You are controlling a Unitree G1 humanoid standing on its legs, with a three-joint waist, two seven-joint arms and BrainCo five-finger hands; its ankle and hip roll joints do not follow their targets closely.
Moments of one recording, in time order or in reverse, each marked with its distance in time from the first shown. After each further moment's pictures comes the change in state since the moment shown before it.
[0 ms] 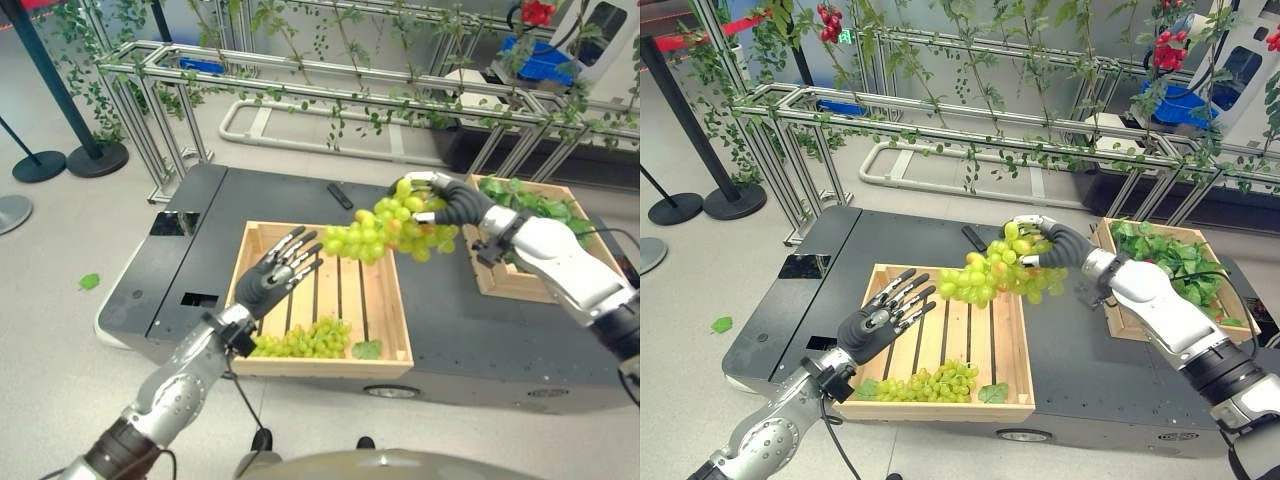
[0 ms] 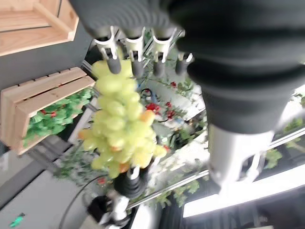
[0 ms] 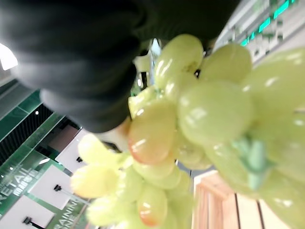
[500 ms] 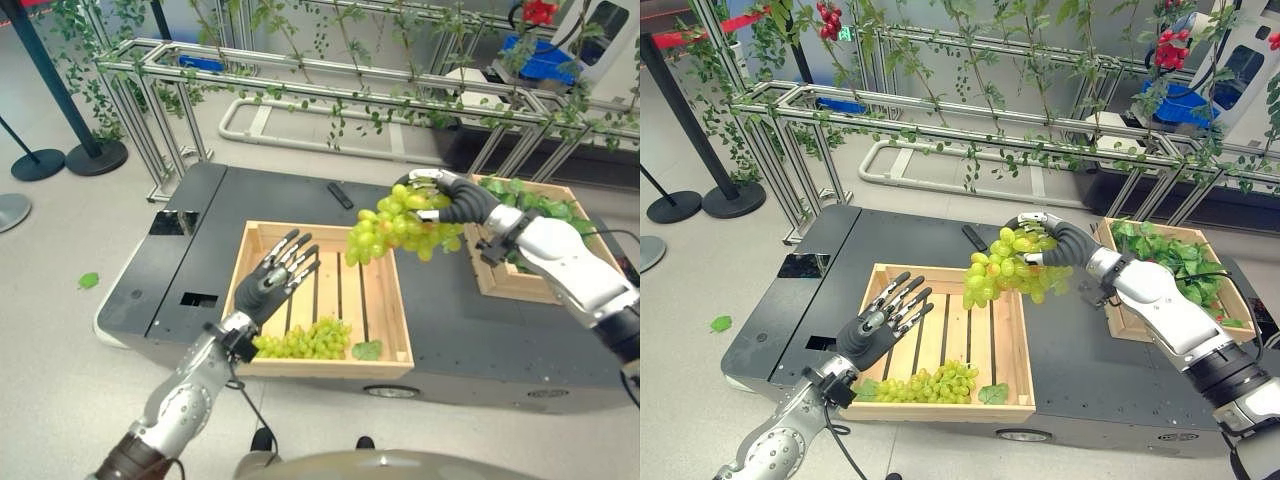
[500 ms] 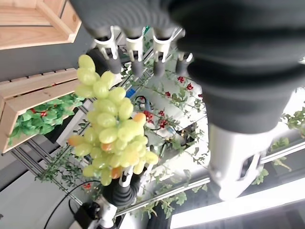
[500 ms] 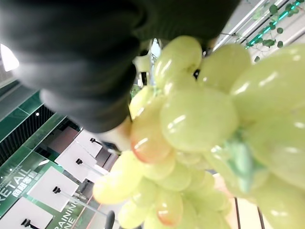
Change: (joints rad) left arm 0.032 -0.048 0.013 0.003 0.002 0.004 0.003; right arm 0.003 0.019 -0.005 -0.006 -0.003 0.000 0.001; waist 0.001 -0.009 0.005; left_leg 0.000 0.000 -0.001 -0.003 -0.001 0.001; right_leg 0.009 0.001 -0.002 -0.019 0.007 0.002
